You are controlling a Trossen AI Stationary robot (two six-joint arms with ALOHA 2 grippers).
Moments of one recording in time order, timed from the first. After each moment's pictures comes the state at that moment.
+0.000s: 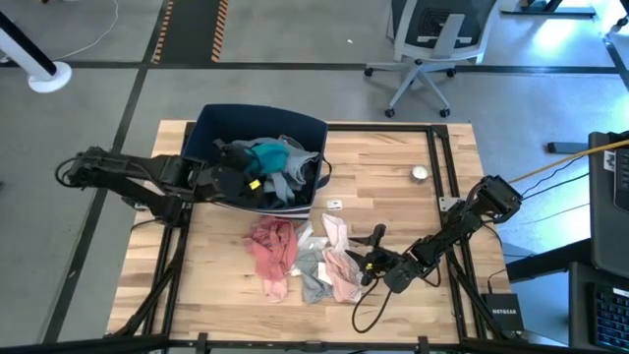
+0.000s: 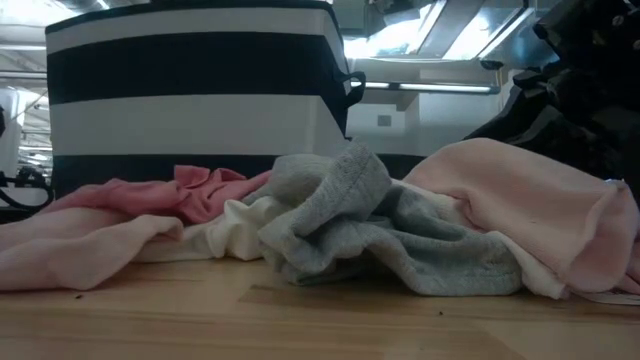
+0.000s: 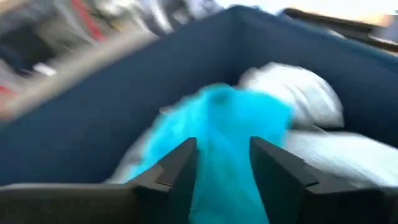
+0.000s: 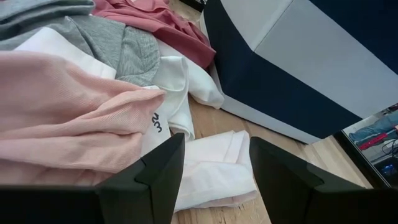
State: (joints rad) left arm -0.16 1.13 1.17 -0.82 -0.84 -0.47; right arm 0.69 1.76 0.54 0.57 1.00 0.02
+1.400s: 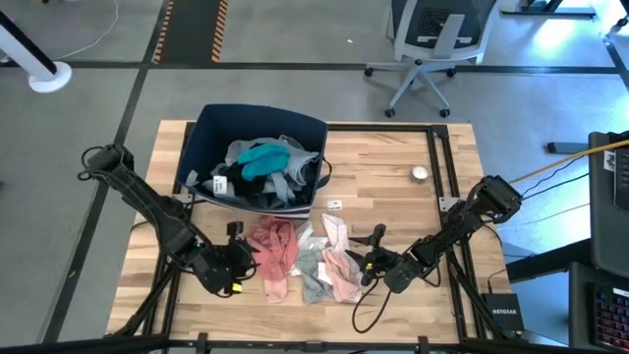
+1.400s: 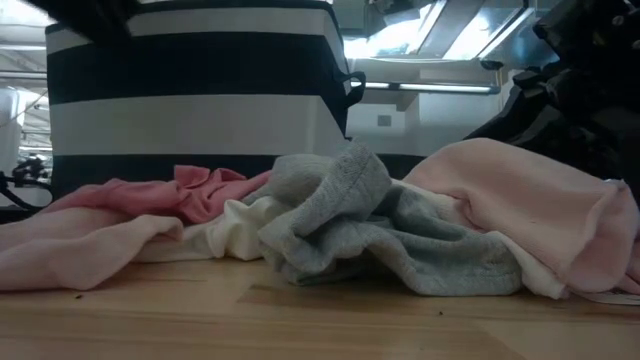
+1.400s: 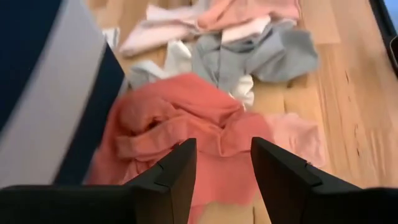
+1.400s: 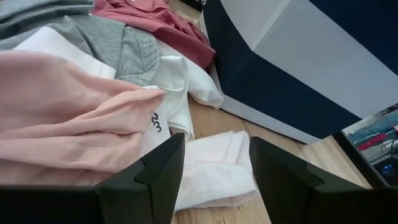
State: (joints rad) left arm -0.74 1.32 0.92 -0.58 -0.62 -0.57; right arm 0.69 1.76 0.54 0.57 1.00 0.02
